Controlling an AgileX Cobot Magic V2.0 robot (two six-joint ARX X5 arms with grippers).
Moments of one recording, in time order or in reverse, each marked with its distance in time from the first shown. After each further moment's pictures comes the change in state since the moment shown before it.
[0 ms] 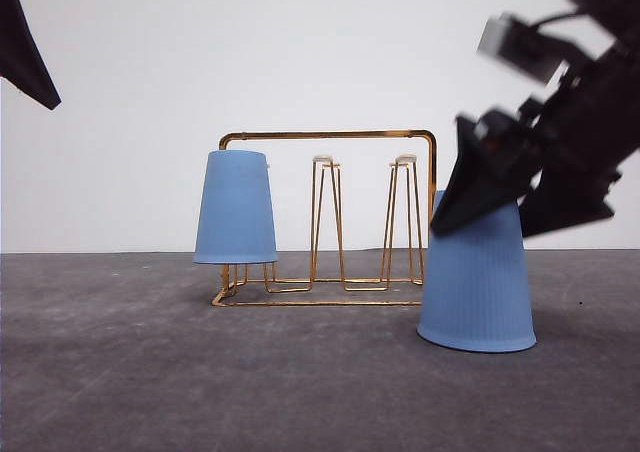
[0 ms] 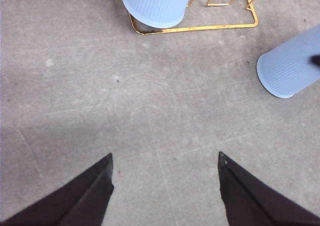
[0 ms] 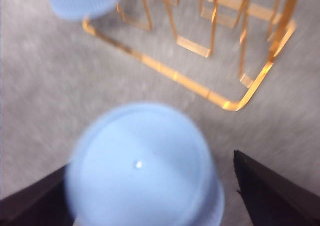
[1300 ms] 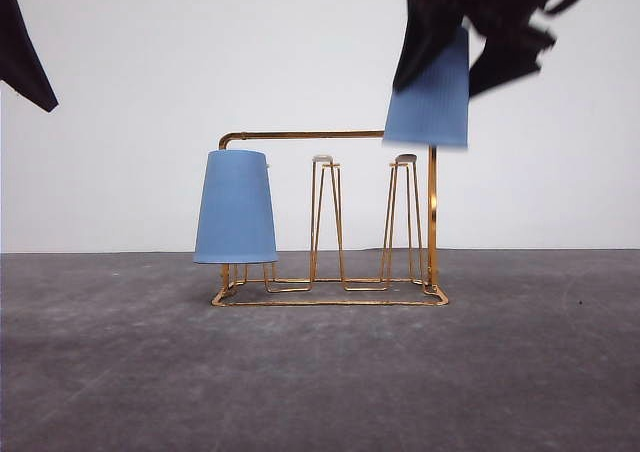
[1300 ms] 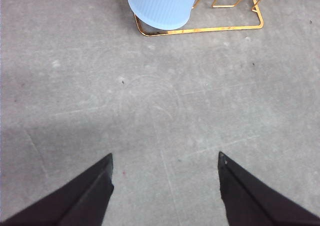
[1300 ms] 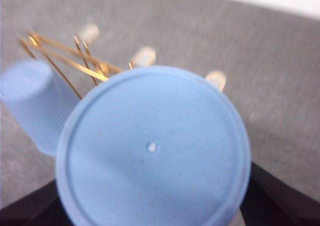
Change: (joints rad) left_arx 0.000 0.000 0.000 0.000 -0.018 0.000; right_arx 0.006 0.128 0.597 -0.343 0.125 0.070
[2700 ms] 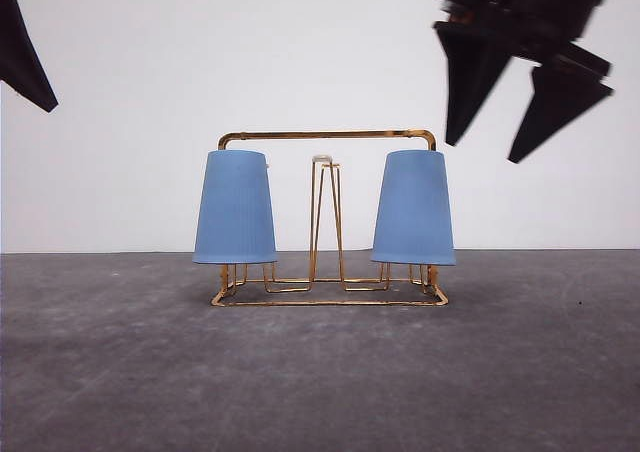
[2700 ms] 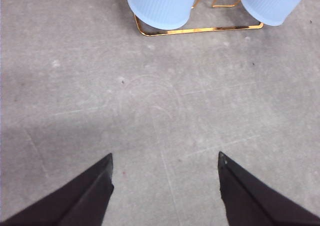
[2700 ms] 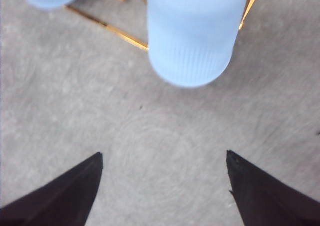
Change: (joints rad) left_arx 0.000 0.000 0.000 -0.001 -0.001 0.000; right_arx 0.017 -0.079 -0.021 -0.481 -0.007 -0.032
